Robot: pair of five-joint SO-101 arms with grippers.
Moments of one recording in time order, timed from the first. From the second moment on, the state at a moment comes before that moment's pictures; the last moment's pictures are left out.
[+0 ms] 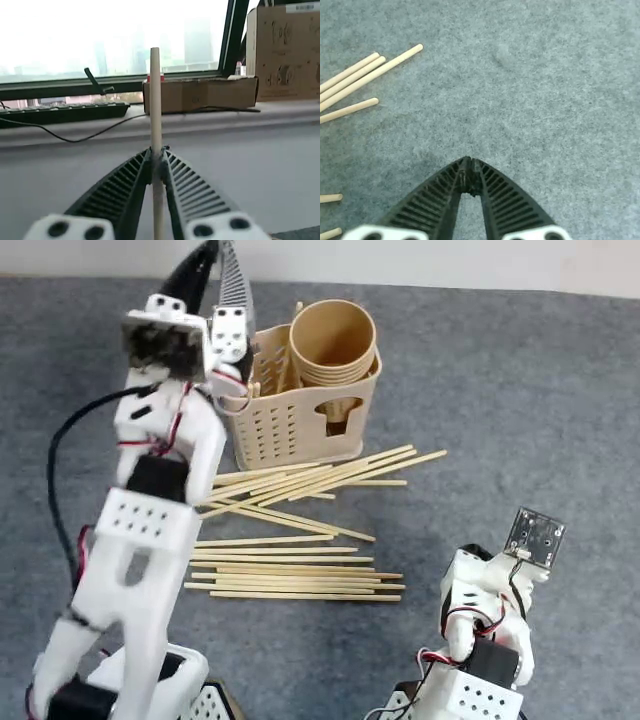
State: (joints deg) left arm 7.1 -29.1 30.4 -7.3 0.2; right arm 15.8 -104.6 95.7 56.8 0.7
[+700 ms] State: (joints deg) left arm 1.5 -24.0 23.1 13.8 10.2; right arm 15.8 -104.6 95.7 56.8 0.7
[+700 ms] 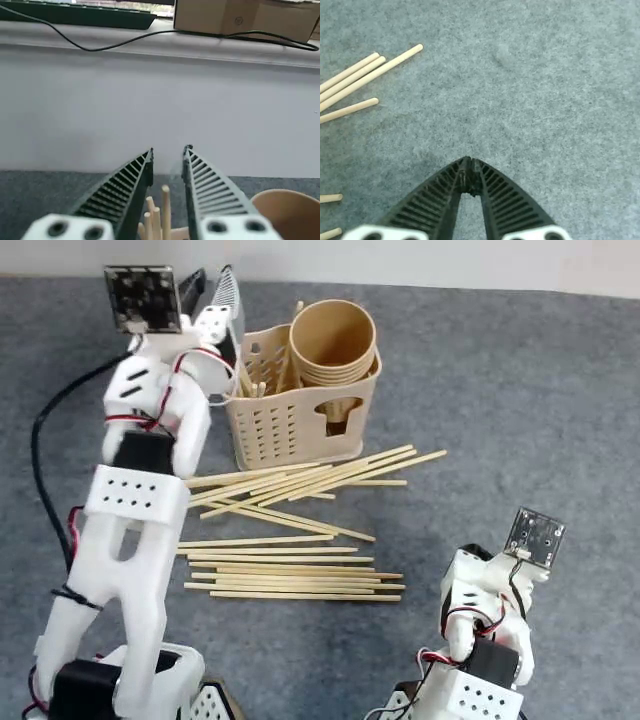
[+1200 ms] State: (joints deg) left arm 0.4 -36.1 18.1 45.7 10.3; right arm 15.8 -104.6 95.7 56.8 0.7
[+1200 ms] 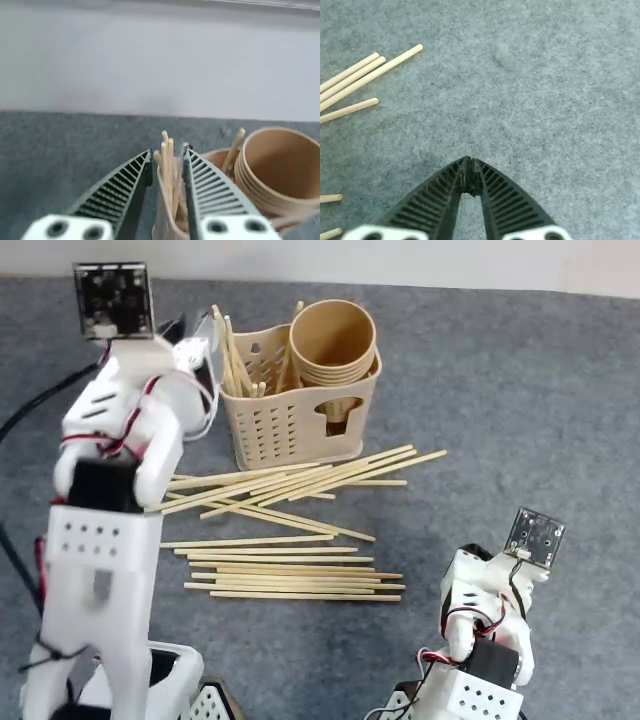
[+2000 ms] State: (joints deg) left arm 17.0 -38.8 37.7 67.6 -4.9; right arm 15.8 -104.6 95.7 56.8 0.7
